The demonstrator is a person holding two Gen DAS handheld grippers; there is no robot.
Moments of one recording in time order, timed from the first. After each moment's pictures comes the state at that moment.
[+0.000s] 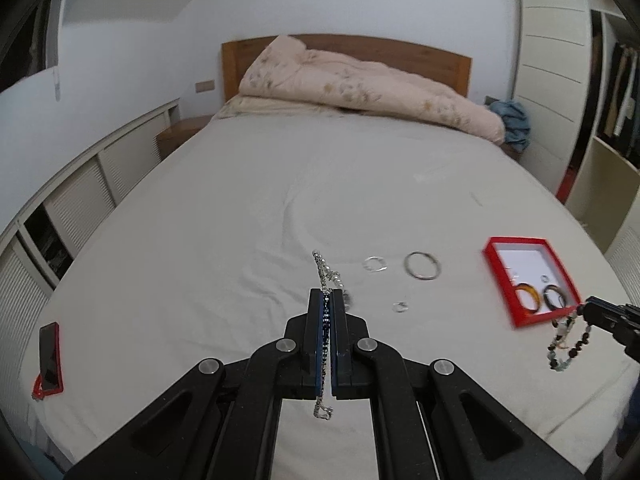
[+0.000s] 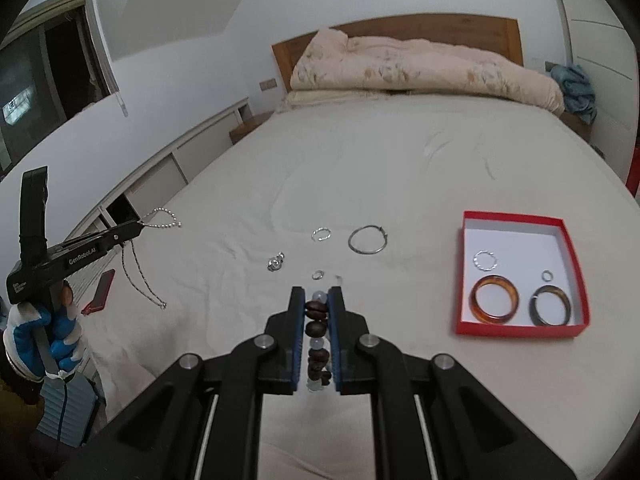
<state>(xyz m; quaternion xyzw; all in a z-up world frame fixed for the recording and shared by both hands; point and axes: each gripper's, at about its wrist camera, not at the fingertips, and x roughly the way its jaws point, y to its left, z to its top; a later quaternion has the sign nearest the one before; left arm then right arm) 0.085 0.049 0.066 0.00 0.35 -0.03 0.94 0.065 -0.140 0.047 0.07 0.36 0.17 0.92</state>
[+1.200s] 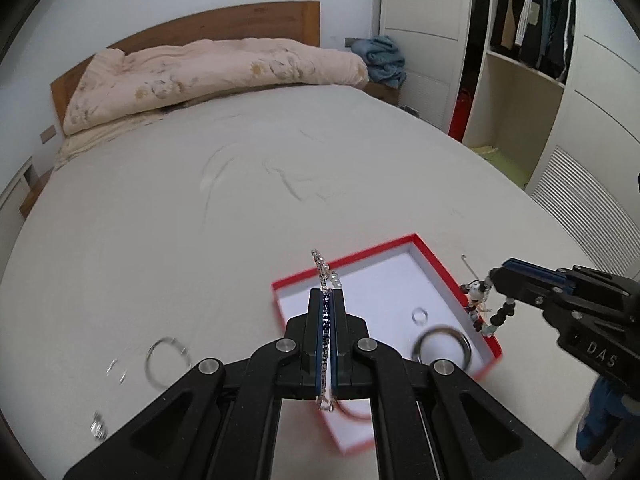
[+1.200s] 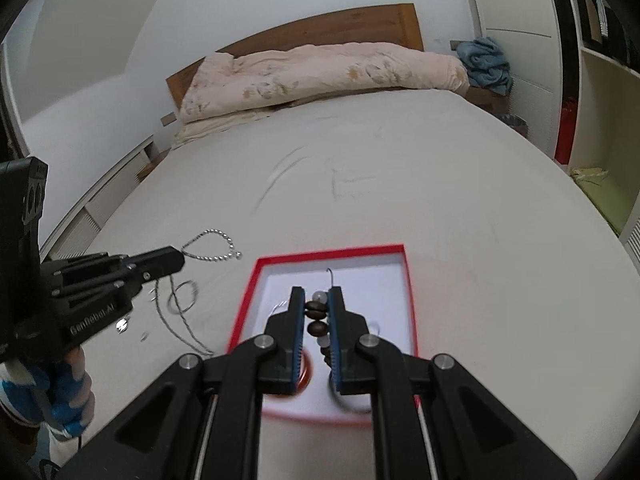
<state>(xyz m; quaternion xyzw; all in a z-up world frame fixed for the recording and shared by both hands) 0.271 -0.312 0.009 0.09 0.39 -0.23 0.89 0.186 -0.379 0.009 0.11 0.36 0.04 0.93</state>
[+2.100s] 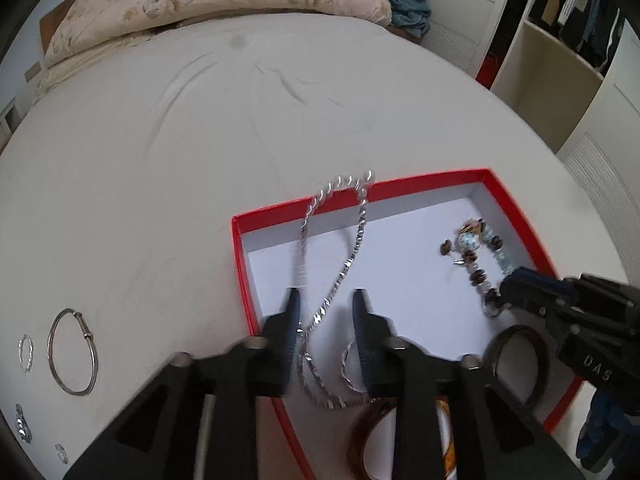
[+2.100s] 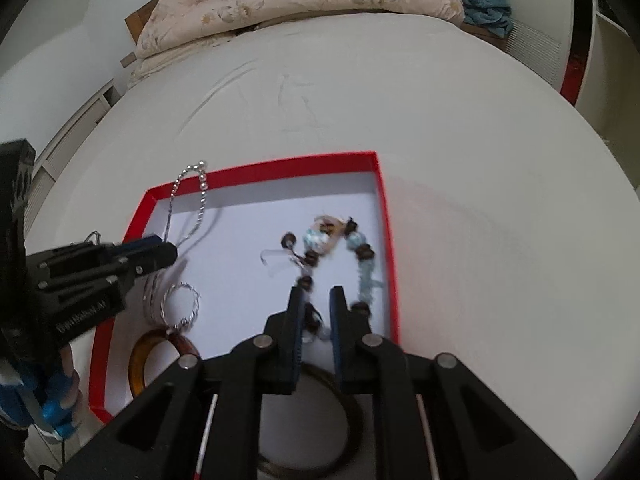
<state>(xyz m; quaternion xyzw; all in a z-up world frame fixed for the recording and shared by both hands) 0.318 -0.315 -0.118 0.05 0.49 -0.22 0.84 0.243 -0.404 -0.110 0.09 0.47 0.00 0.88</state>
